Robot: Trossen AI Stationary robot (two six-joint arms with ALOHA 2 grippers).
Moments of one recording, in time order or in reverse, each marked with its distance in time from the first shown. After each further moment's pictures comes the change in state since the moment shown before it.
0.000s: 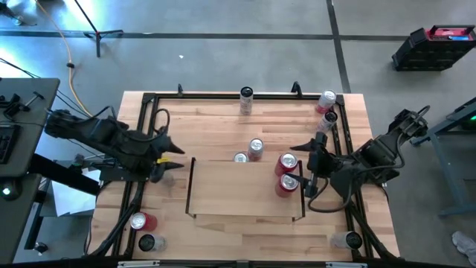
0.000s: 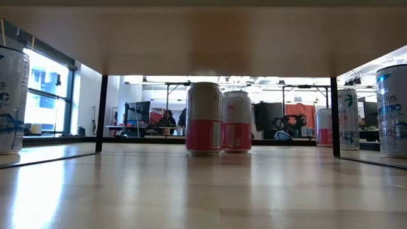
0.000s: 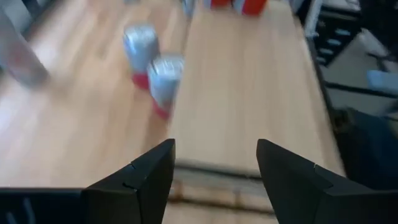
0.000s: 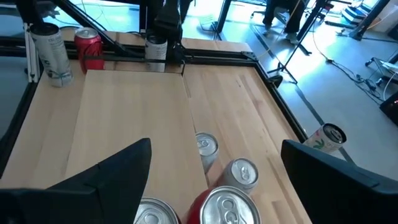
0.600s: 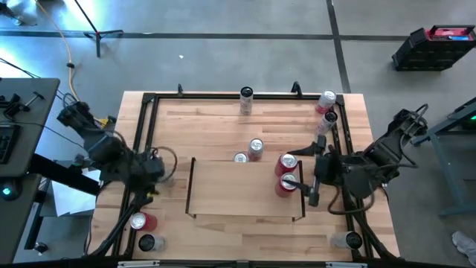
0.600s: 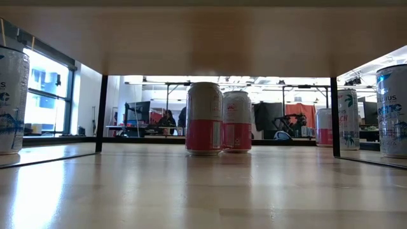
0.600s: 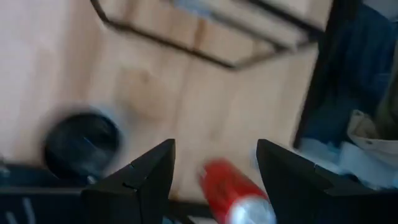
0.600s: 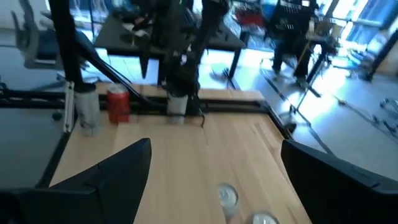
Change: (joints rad) left arm -0.393 0.241 0.174 -0.463 0.161 -0.648; right arm 0.060 0.000 0.000 0.290 0.057 -0.182
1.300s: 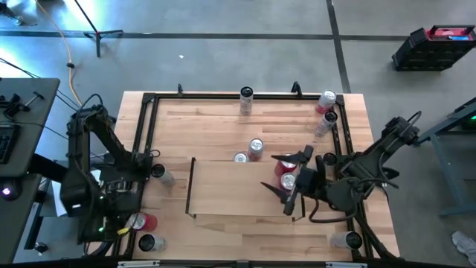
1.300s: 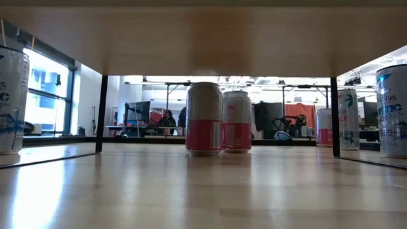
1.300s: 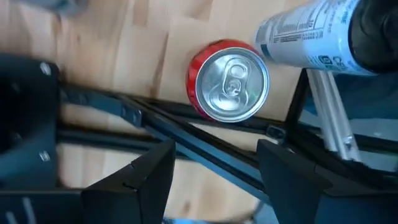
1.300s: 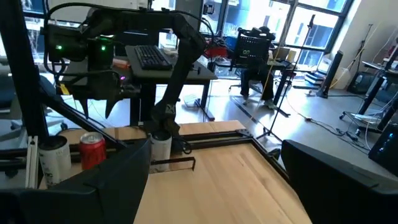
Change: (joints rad) left arm -0.637 0.211 0.001 -0.022 -0.003 -0.539; right arm -0.018 0.175 0.001 0.411 0.165 -0.139
